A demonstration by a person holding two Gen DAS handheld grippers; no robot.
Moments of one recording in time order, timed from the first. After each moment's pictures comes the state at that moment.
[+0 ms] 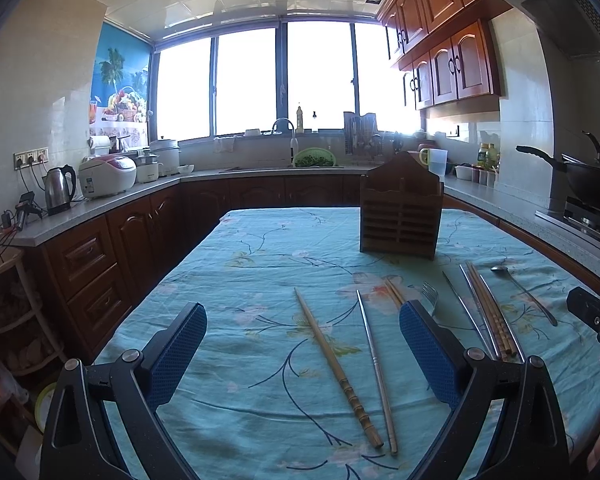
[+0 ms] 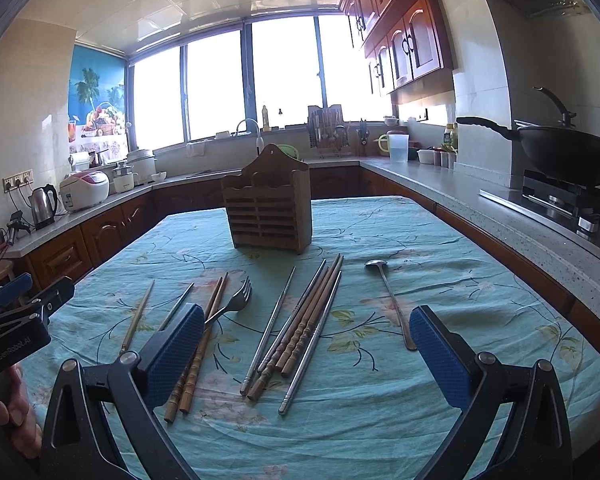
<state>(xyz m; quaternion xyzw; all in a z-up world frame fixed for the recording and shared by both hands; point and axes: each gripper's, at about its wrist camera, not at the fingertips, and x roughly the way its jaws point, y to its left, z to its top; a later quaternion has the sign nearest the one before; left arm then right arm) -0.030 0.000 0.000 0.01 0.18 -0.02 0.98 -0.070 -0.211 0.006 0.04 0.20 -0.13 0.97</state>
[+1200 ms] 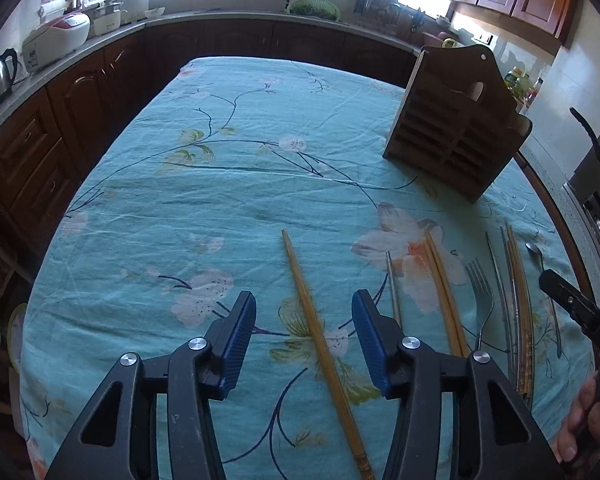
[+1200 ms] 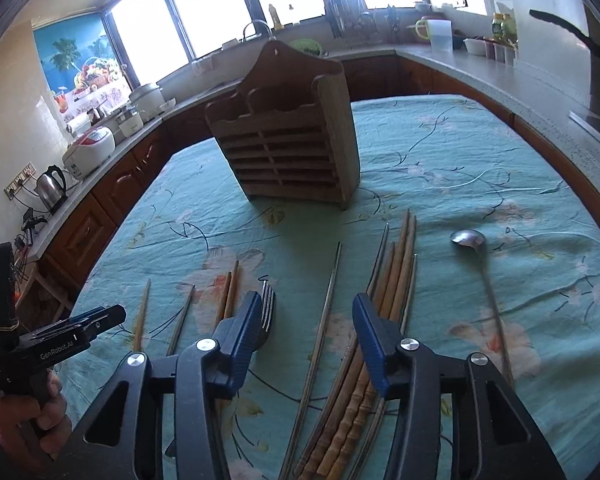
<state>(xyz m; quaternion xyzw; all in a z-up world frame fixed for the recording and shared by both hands) 0.187 0.027 0.017 -0.07 0.48 -0.06 0.87 0.112 -0.250 -0.023 0.14 0.42 -0.04 0.90</state>
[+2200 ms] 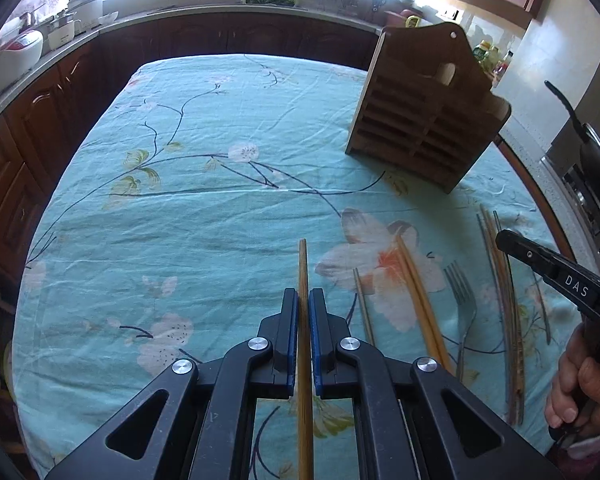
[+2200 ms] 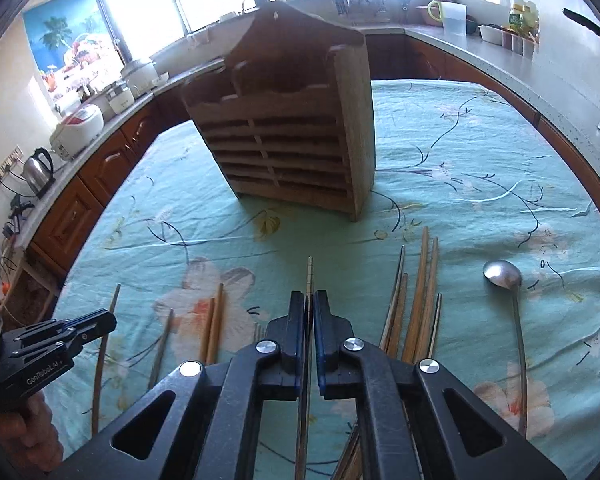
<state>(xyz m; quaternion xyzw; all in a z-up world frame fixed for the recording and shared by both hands) 0.210 0.016 0.017 -0.05 0.48 -0.12 0.87 0.142 -0.258 -0.011 0.13 0.43 -0.03 0.89</state>
